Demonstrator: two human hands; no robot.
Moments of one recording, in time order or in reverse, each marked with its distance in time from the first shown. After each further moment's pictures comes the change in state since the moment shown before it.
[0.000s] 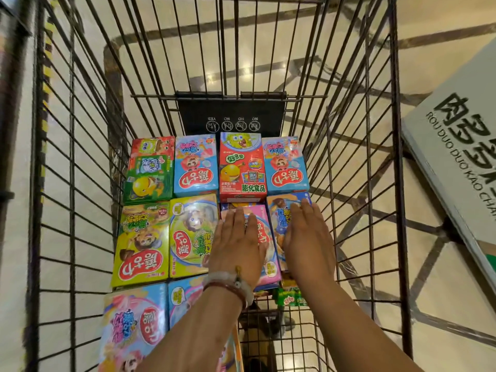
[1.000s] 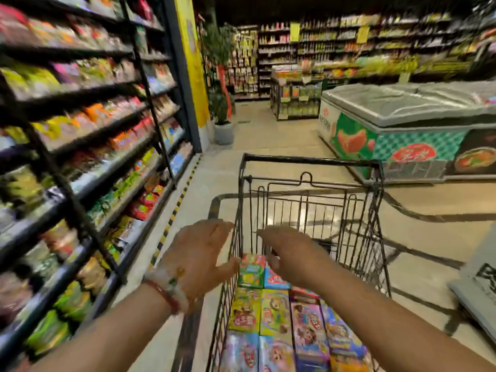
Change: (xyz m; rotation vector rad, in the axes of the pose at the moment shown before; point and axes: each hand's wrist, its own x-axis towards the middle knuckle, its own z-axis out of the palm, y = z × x) left_hand -0.280 -0.096 -0.284 0.278 0.607 0.024; right_hand -0.102 -0.201 -0.276 -0.128 0.009 -0.954
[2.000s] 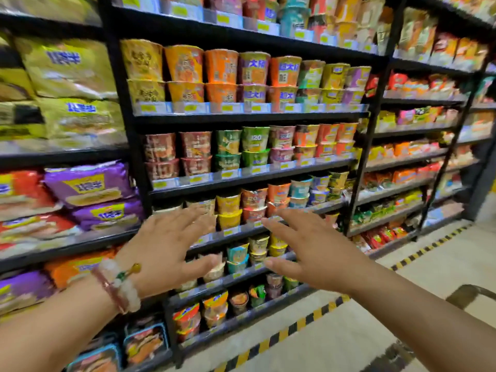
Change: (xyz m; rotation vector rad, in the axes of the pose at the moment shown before) left_hand -0.565 -0.057 -0.227 0.291 -0.077 -1.096; right_hand -0.074 -0.501 -0.087 -0.055 -0.071 -1.087
